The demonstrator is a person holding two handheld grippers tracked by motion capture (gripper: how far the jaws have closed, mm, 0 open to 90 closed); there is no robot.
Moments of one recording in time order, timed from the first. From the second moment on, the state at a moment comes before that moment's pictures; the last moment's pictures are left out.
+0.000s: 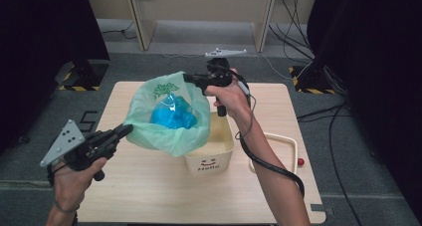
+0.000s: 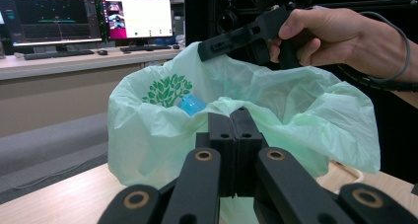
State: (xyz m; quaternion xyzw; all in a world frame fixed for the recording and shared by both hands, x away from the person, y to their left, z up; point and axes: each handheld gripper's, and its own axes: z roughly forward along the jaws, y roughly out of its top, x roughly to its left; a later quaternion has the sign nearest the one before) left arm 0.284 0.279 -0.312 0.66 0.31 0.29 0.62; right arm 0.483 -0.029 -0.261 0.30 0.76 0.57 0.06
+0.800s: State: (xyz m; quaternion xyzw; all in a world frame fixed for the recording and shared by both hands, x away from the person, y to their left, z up) left arm 0.275 0.328 -0.327 0.64 0.36 0.32 0.60; right arm 0.497 0.048 -0.277 0.30 0.79 0.54 0.04
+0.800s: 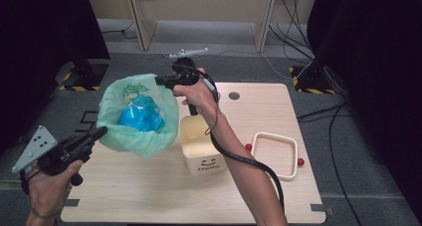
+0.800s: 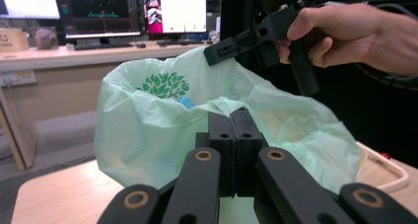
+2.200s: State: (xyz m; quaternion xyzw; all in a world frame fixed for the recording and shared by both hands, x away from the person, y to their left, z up) left arm 0.293 0.331 -0.416 0.68 0.44 0.25 0.52; right arm 0.514 0.065 -0.361 0.36 0.82 0.45 0.03
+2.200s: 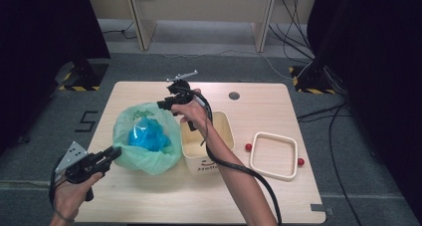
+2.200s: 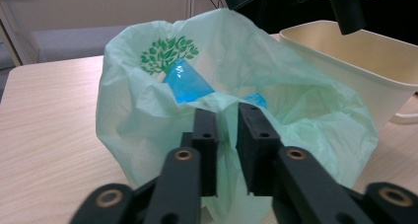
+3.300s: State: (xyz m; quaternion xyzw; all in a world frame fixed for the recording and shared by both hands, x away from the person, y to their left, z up) left arm 0.286 0.279 -0.382 0.68 0.42 0.23 0.55; right arm 0.510 -0.034 -0.325 0.41 0.76 0.49 0.06
